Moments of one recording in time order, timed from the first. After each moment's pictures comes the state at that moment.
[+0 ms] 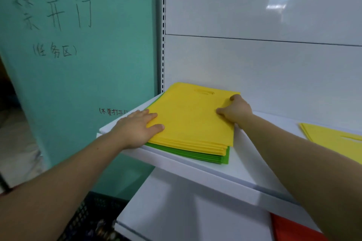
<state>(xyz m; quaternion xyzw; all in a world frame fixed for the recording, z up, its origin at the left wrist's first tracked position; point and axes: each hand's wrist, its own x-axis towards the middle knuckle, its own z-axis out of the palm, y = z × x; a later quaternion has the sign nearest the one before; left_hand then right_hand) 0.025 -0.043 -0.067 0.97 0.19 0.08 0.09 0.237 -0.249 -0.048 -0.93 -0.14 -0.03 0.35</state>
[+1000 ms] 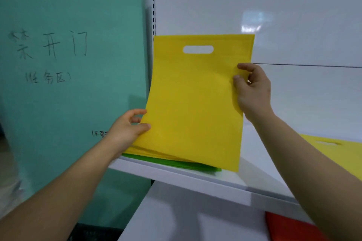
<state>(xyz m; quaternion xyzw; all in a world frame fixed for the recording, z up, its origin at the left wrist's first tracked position) 0.006 -0.046 -0.030 0.80 0.15 0.29 0.51 0.165 -0.299 0.037 -0.64 -0.30 -0.31 0.64</state>
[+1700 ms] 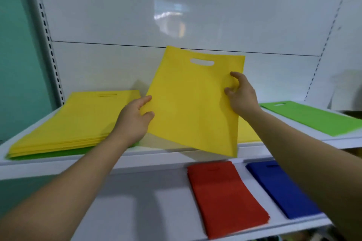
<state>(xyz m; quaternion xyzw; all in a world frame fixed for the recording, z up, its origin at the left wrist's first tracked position) 0.045 -0.234 -0.032 0.85 -0.06 0.24 0.47 0.121 -0.513 -0.004 -0.85 -0.03 -0.31 0.43</state>
